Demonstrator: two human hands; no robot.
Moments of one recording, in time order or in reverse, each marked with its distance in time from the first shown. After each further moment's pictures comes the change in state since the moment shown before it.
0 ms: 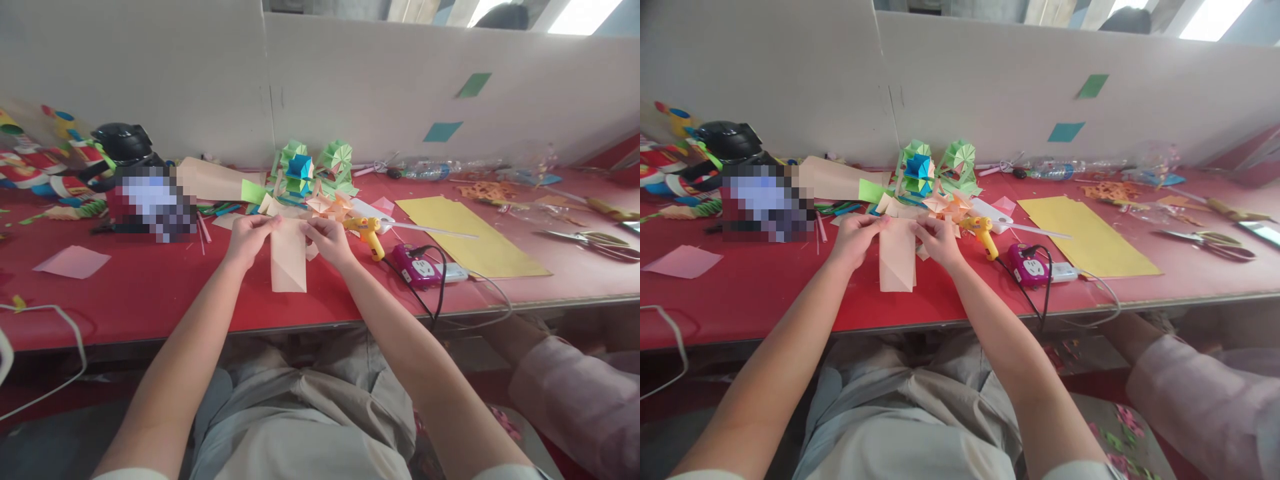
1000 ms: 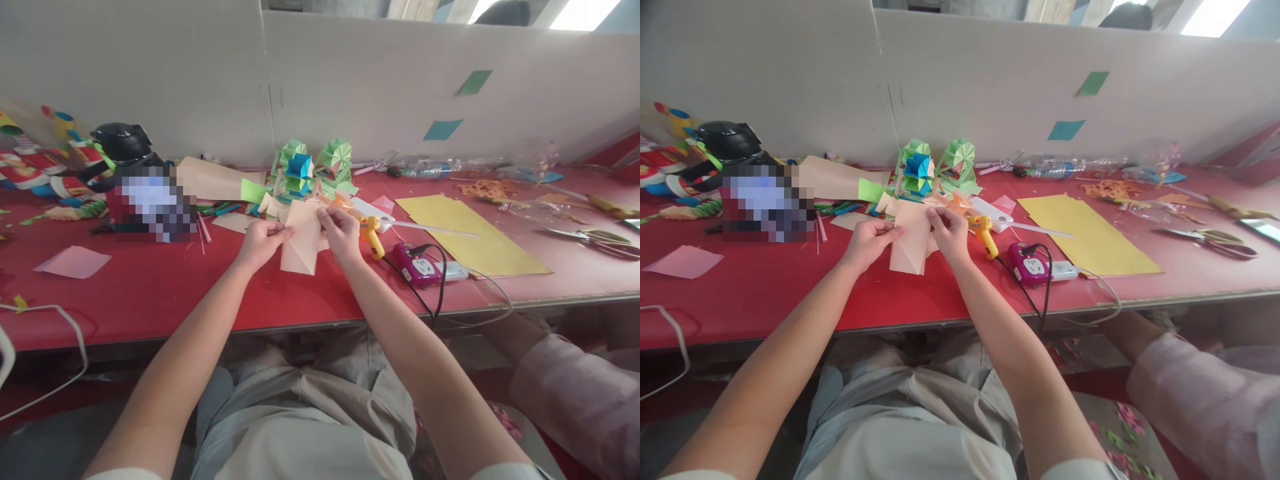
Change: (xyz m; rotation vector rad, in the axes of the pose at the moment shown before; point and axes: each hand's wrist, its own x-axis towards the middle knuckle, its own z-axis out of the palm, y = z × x) left_hand -0.009 -0.004 0.010 0.144 -0.198 0.048; right_hand 0.006 0.008 -0.010 -0.008 0.333 -0.059
